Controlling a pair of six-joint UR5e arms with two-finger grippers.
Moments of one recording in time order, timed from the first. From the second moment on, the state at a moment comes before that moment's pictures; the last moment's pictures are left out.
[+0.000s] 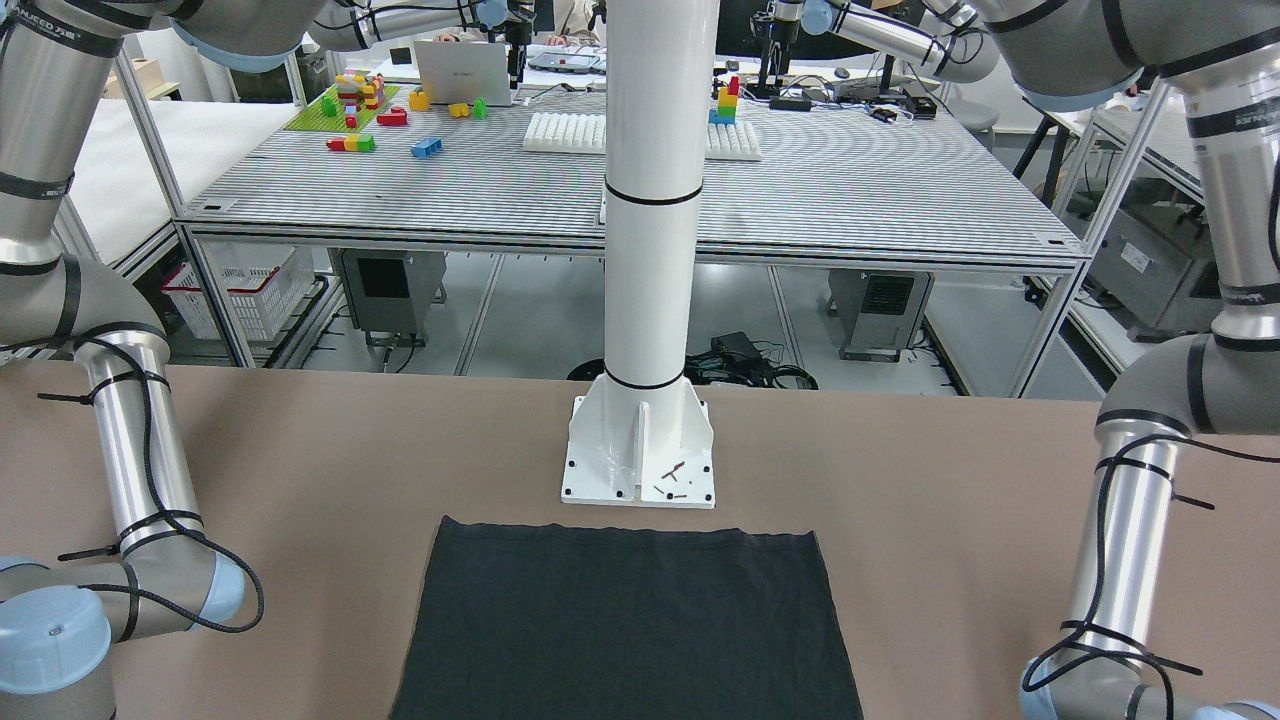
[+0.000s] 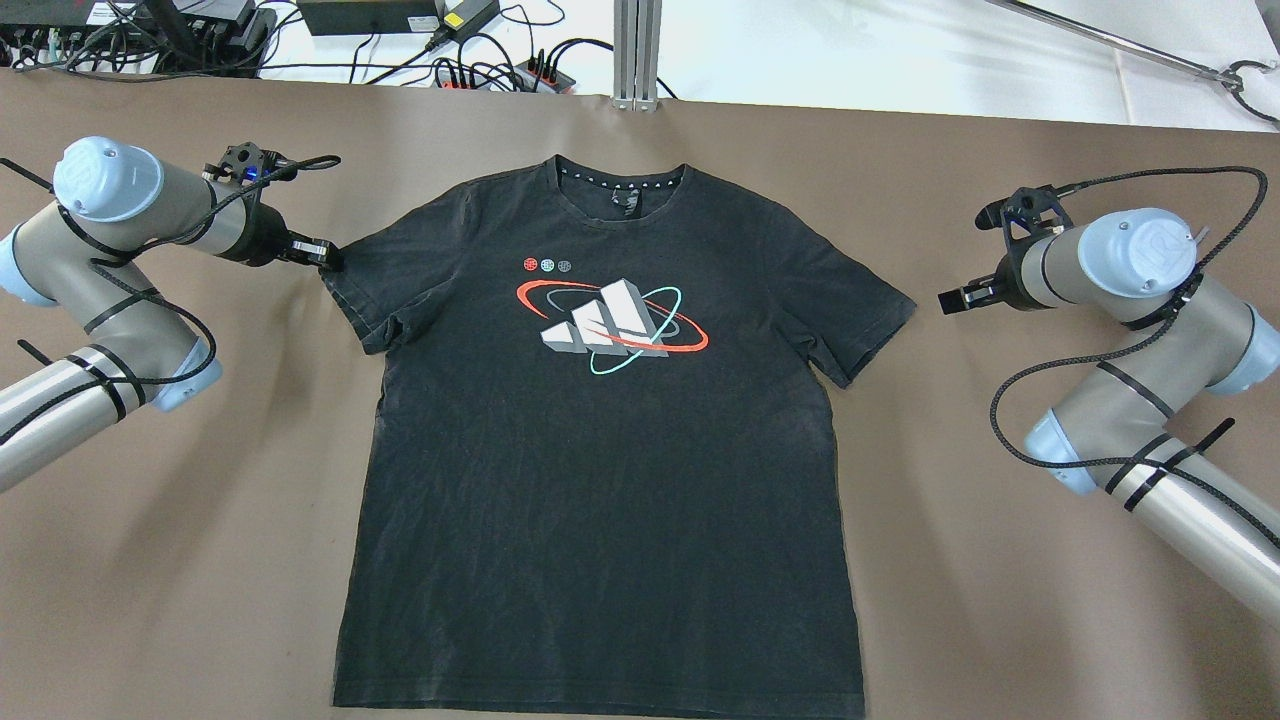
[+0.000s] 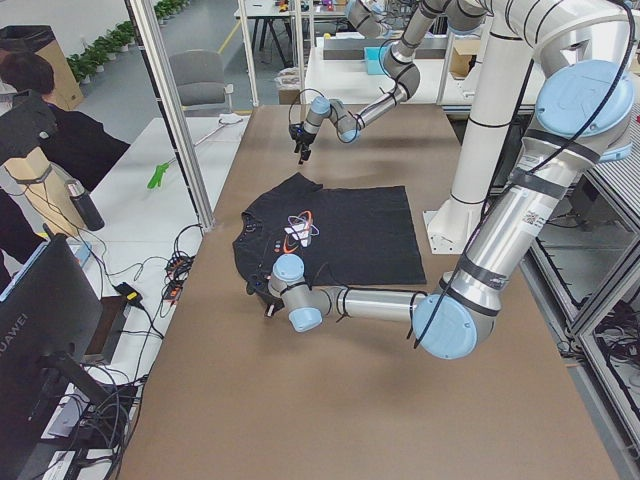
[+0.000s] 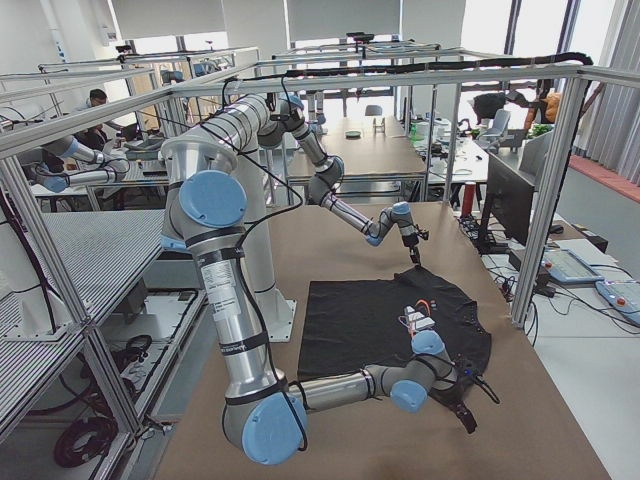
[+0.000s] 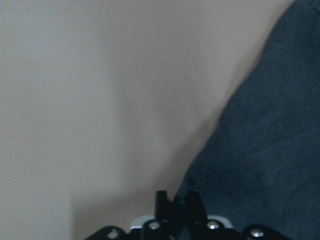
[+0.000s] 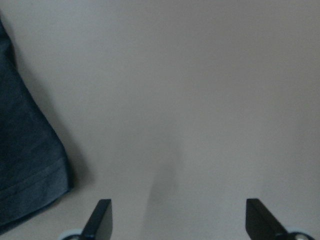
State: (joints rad) left arm -0.98 -2.12 -1.02 -2.61 -2.09 -0.84; right arm 0.97 -1.20 1.35 -0.90 1.83 0.57
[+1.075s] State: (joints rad) left arm -0.99 -2.18 -1.10 -2.59 -2.08 -1.03; right arm 0.97 -1.20 1.35 -0.90 1.82 0.57
